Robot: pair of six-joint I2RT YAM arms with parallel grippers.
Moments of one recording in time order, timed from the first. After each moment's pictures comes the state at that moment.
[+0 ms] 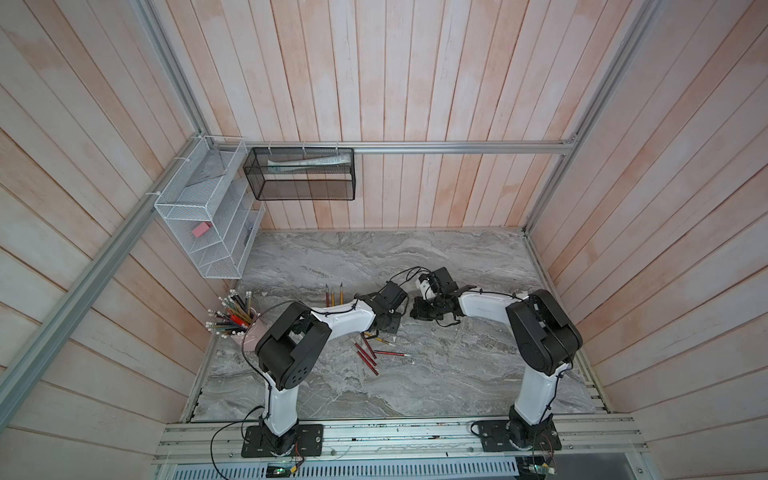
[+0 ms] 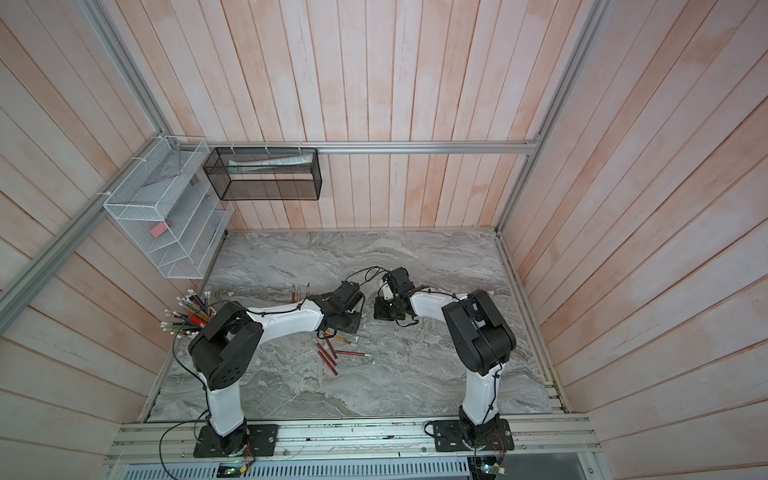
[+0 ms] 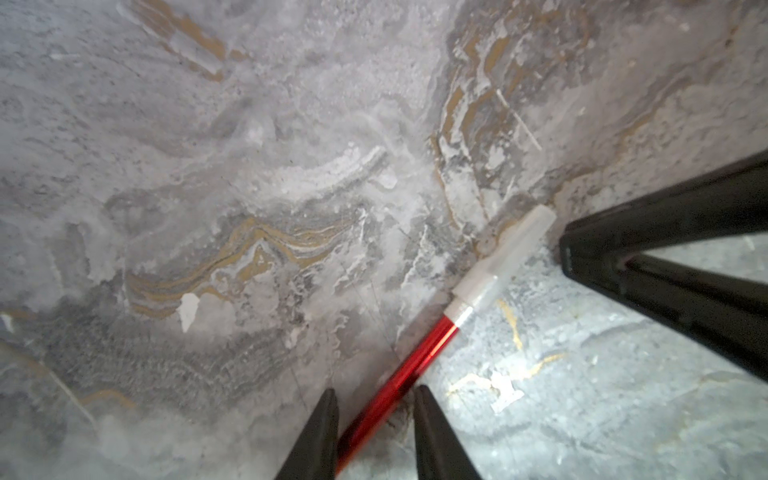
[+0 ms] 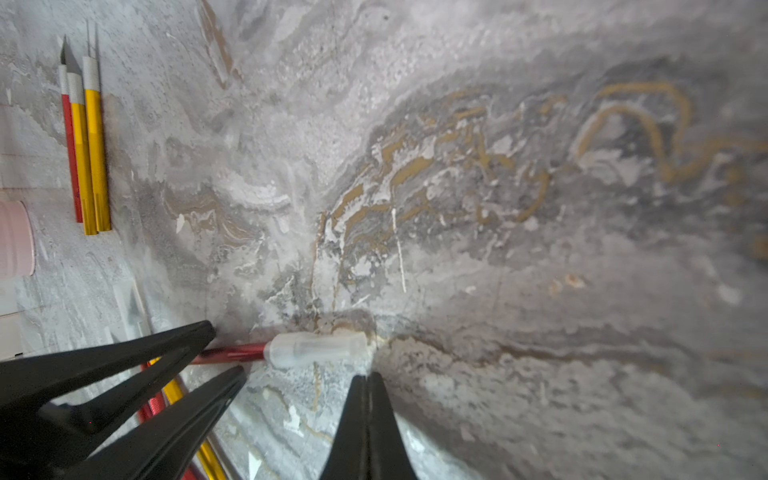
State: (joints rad) left arm -0.76 1.91 1.18 -0.39 -0.13 -0.37; right arm 0.53 1.88 1.06 -0.23 -0.35 0.50
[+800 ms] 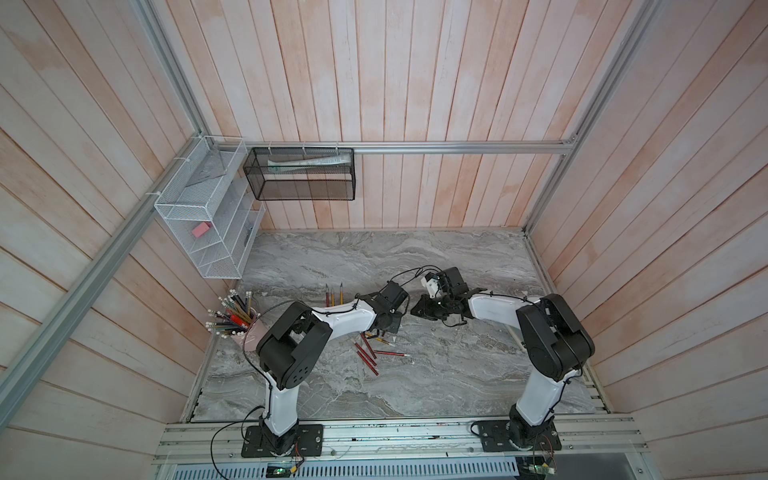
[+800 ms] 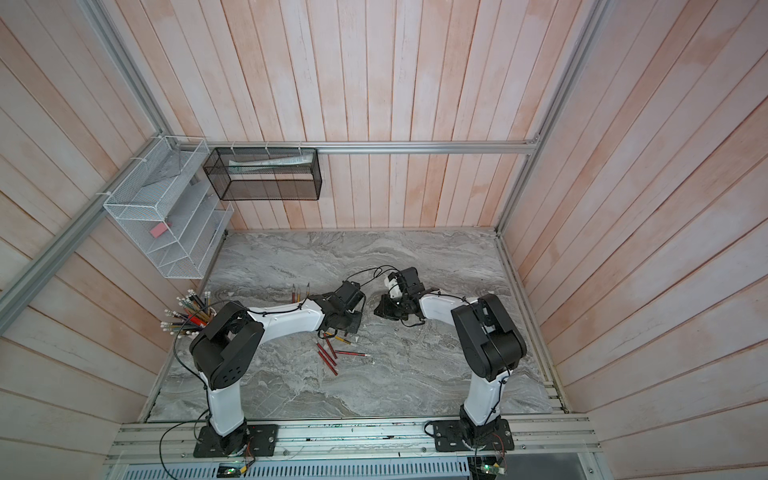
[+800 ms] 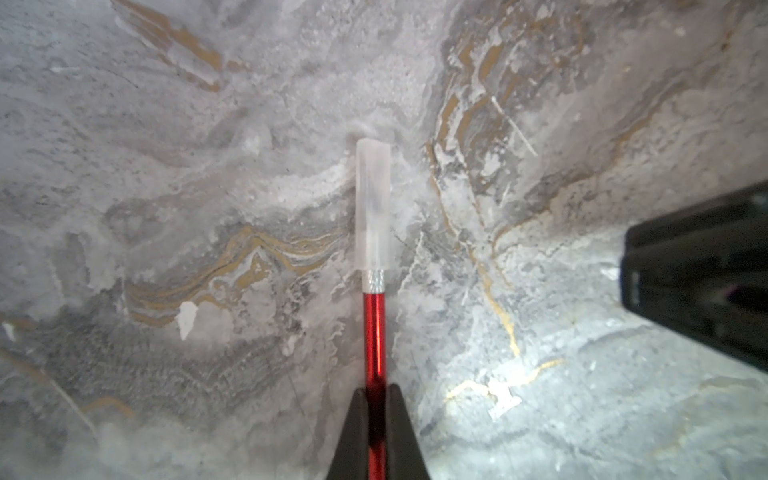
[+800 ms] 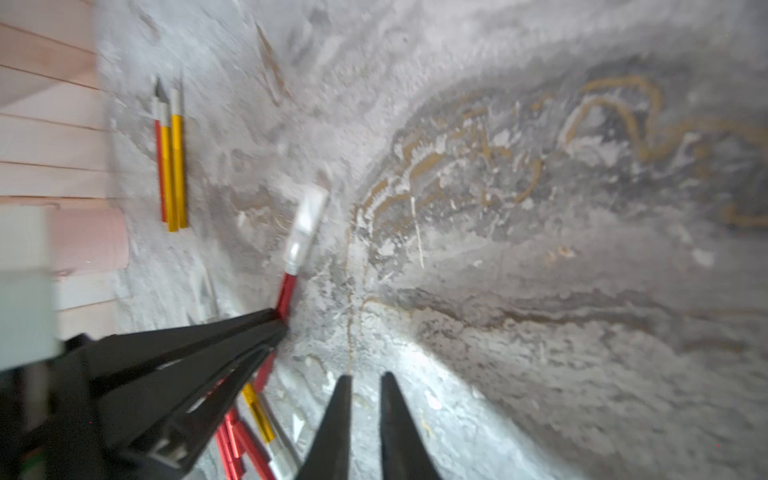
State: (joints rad) left arm -0.76 1.91 1.18 -0.39 -0.12 -0.36; right arm 0.47 1.80 0.99 -0.13 -0.51 0.55
